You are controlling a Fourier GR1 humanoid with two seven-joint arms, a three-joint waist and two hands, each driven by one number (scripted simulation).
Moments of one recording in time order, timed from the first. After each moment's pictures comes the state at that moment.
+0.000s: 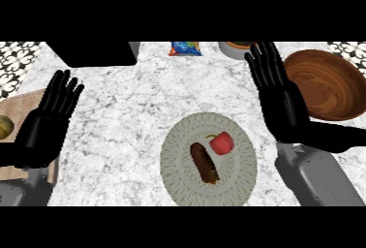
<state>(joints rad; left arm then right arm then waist) -0.13 0.39 -0.10 -1.65 0.44 0.12 -0.07 -0.42 -0.25 0.30 -1.59 -0.40 -0.25 -0.18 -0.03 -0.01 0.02</state>
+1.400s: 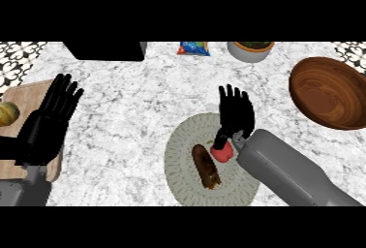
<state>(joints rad) -0.13 0.38 -0.07 -1.59 0.47 0.09 -0.02 -0.73 -0.31 0.82 -1.15 0.57 0.00 0.94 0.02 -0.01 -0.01</state>
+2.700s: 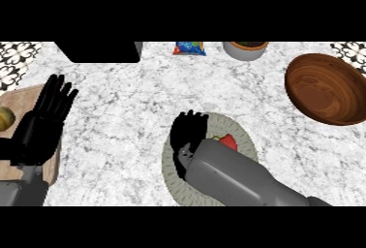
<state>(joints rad) -0.13 0.37 -0.02 -1.57 0.47 0.07 -0.03 -0.85 -0.03 0.88 -1.09 0.35 0.28 1.23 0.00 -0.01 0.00</state>
